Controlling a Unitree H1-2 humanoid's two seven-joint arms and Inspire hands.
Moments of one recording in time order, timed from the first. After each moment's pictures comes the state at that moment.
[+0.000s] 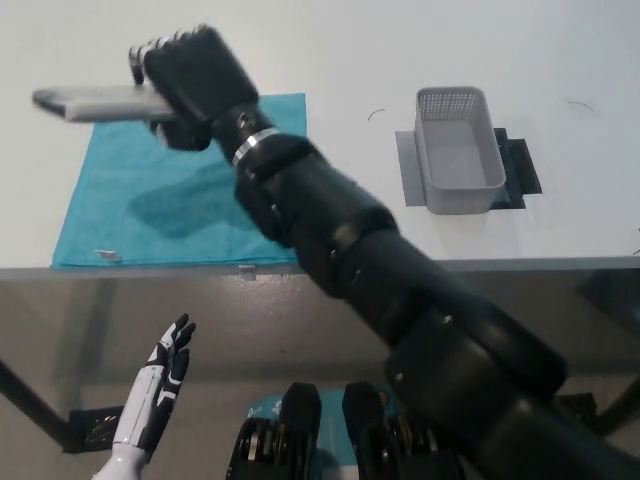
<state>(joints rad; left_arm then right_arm) -0.06 0.17 -0.05 0.34 0.14 -0.43 0.07 -1.38 0.28 0.53 1.43 -0.95 -0.15 -0.54</state>
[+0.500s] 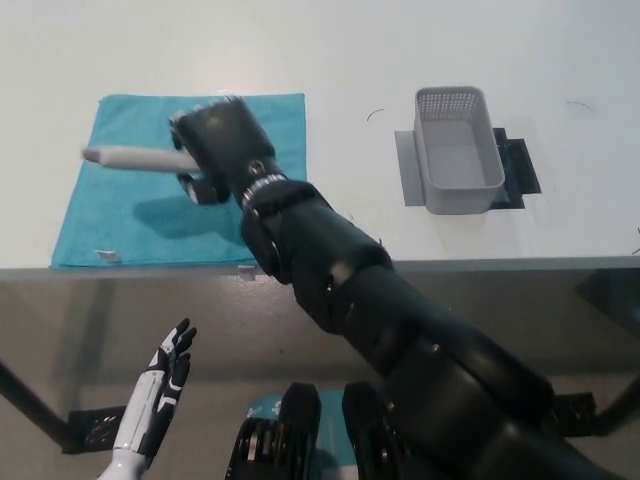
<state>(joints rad) -0.05 0.17 -0.06 0.33 0.14 -0.43 0.07 -1.30 0.29 0.56 1.47 -0.89 -0.04 -0.37</state>
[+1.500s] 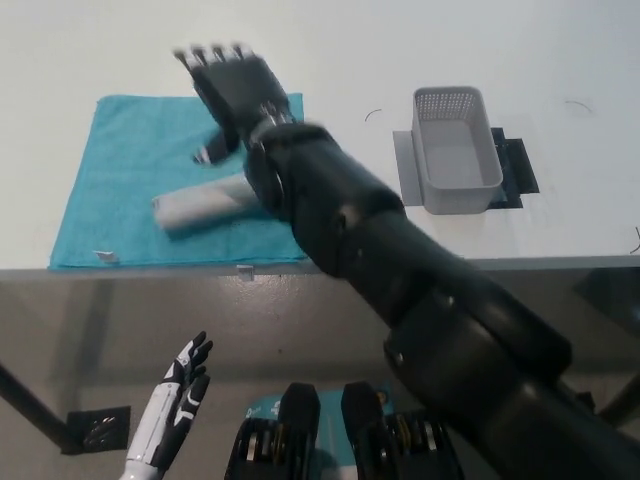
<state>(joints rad) -0.03 0.17 -0.11 0.32 0.13 -0.43 0.06 -1.48 0.25 0.46 1.43 -0.74 -0.03 -0.18</state>
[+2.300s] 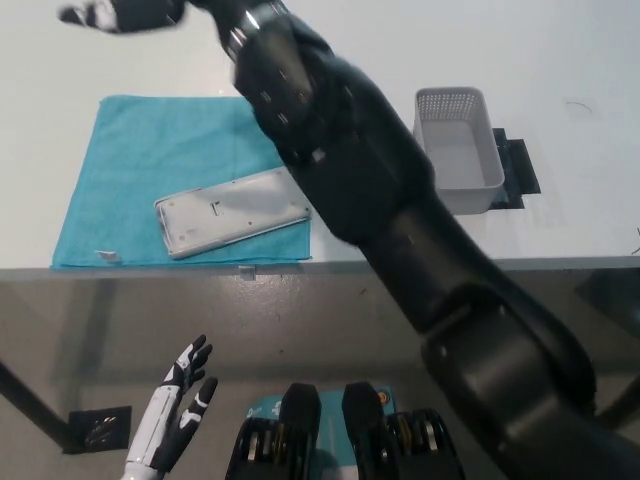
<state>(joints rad) -0.03 0.17 -0.11 0.34 0.13 -0.42 0.06 -1.24 0.20 0.19 0.70 -0.50 -0.05 0.00</state>
